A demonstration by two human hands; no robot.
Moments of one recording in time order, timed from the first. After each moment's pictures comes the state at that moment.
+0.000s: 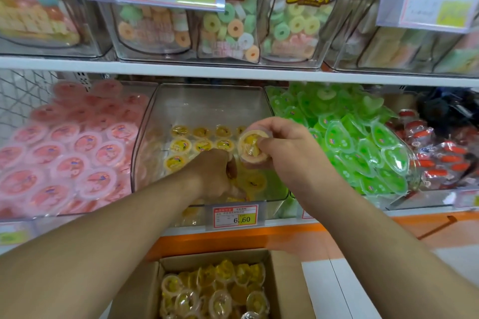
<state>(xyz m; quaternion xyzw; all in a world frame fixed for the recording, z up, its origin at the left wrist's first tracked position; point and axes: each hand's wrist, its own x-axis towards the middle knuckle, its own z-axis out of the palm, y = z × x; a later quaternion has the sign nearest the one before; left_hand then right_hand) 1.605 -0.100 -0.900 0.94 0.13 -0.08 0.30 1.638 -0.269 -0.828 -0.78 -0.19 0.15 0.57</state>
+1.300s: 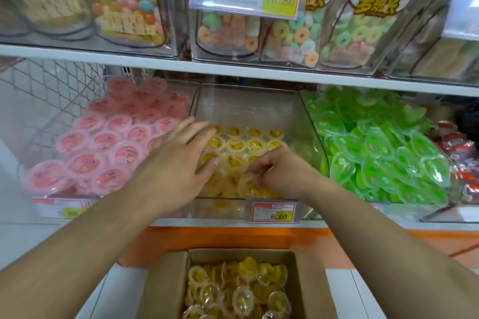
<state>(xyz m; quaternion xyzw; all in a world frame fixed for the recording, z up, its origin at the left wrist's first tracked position) 1.494 -0.032 -0.870 0.98 0.11 0.13 0.12 1.647 -0.220 -0.879 -0.87 -0.32 0.23 0.30</state>
